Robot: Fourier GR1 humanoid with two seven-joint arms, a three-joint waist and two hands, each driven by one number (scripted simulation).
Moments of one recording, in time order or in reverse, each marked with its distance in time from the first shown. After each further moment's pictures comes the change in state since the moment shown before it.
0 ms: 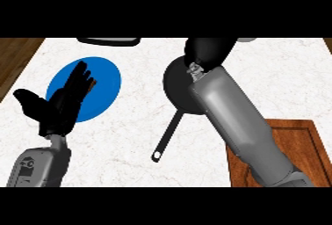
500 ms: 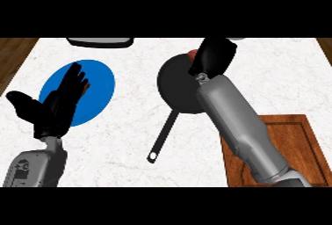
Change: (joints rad) left arm 0.018 0.005 0.022 -0.009 0.001 0.009 -0.001; right arm 0.050 0.003 -0.049 0.241 -0.074 -0.309 -0.118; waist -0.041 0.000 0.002
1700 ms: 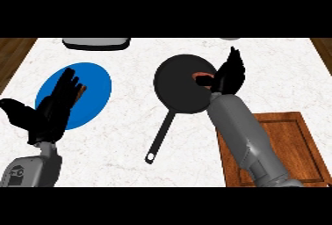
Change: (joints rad) left arm 0.045 0.006 0.030 -0.001 0.008 -0.014 -0.029; right arm 0.119 0.003 -0.132 0.205 -0.377 -0.615 -0.225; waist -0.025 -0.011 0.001
